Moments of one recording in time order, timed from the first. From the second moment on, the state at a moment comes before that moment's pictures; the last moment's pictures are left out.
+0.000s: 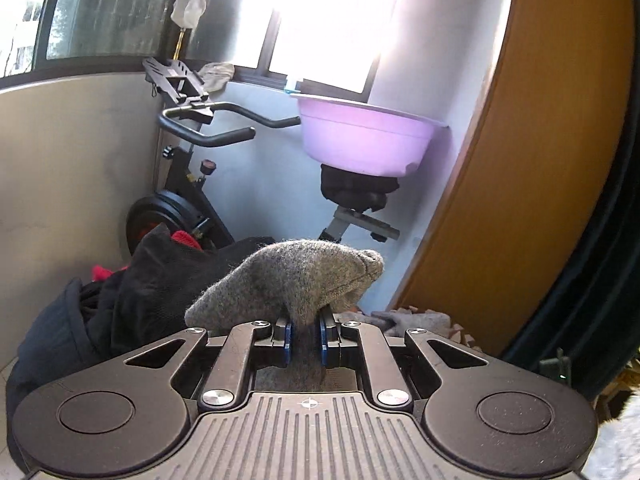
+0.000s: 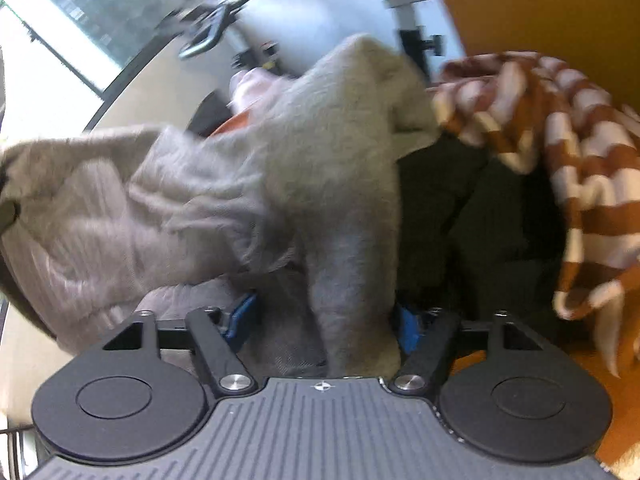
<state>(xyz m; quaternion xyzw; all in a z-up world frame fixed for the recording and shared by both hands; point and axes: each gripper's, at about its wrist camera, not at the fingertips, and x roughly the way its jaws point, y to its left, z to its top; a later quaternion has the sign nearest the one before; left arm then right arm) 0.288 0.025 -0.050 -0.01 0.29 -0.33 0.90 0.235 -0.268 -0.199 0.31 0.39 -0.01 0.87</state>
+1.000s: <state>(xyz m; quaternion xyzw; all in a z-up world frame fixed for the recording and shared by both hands) 0.293 0.070 -0.053 0.03 0.29 -0.44 0.85 0.141 -0.216 -0.124 0.28 0.29 -0.16 0.90</state>
